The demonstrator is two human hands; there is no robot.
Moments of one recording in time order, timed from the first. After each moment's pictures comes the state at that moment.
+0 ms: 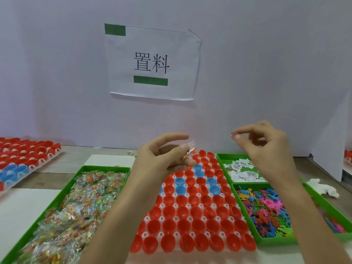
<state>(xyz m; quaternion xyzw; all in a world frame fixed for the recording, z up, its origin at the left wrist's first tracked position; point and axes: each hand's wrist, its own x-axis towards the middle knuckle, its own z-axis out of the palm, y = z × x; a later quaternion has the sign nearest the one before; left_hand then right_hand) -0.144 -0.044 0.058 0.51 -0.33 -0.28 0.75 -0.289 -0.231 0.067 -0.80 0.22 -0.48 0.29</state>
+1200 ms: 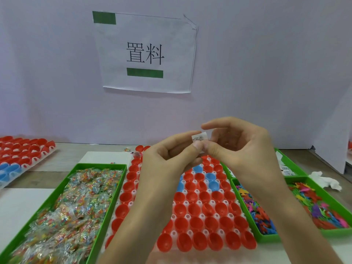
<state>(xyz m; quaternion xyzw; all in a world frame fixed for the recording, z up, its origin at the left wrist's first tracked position) -0.180 -0.056 0.061 0.49 -0.30 -0.25 0.78 -0.278 -0.170 0.078 -0.78 0.12 -0.42 0.44</state>
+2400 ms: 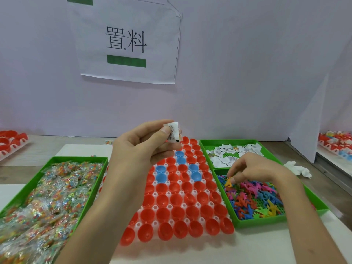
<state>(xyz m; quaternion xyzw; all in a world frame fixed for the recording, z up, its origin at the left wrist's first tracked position) -0.171 -0.052 0.062 0.50 -0.28 -0.25 0.78 -0.329 -0.309 0.015 -0.86 0.40 0.04 0.31</state>
